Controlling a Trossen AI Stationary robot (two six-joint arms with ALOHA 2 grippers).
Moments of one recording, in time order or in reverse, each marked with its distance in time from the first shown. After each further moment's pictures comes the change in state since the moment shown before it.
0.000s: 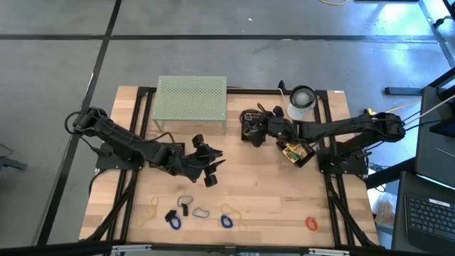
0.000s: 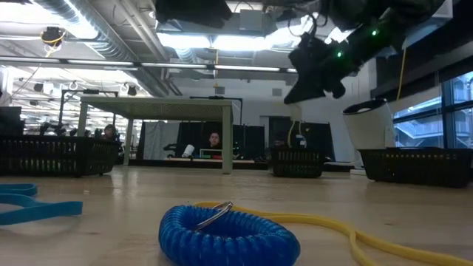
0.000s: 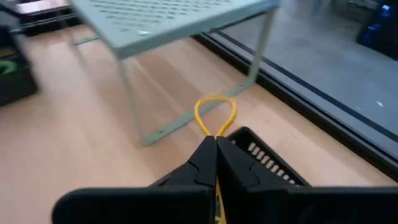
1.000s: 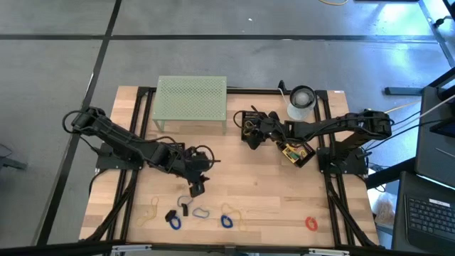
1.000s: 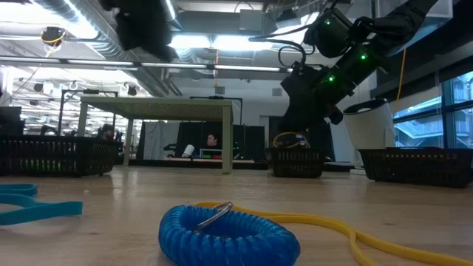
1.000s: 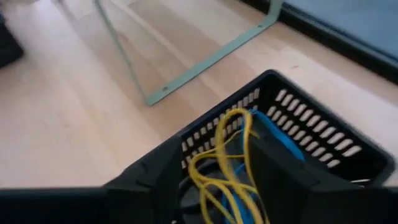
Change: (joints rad) left arm -0.012 -0.019 0.001 -0.340 0.442 -0.311; right arm -0.046 0.148 0.001 0.000 -0.127 0.140
